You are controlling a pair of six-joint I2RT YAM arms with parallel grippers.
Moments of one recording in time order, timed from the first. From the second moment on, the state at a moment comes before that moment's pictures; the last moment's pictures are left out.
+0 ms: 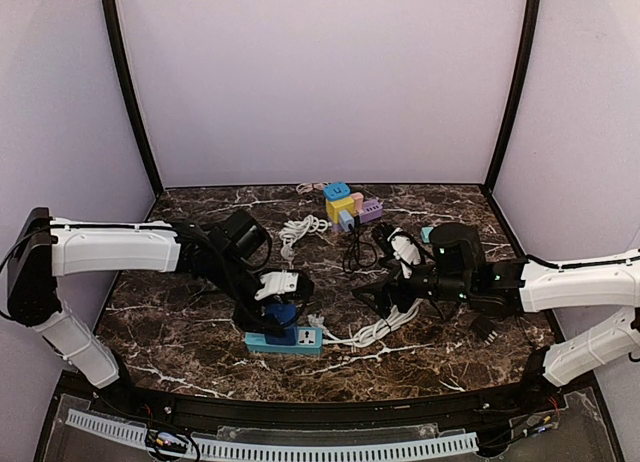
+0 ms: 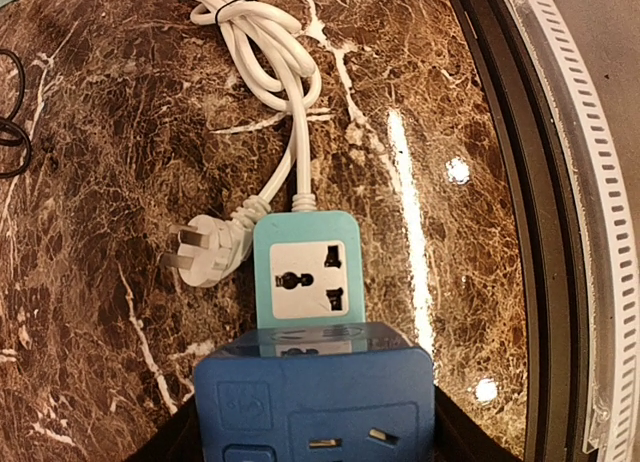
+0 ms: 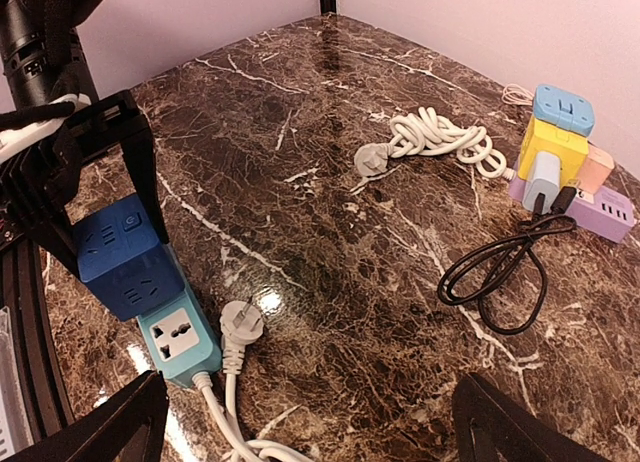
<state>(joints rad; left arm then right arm) -0.84 1.56 1.03 -0.60 0.43 0.69 0.95 1.23 0.65 0.12 -0.05 0.05</state>
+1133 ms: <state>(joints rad) -0.86 1.62 1.01 -0.63 0.17 0.69 0.87 1.22 0.70 0.02 0.13 0.17</state>
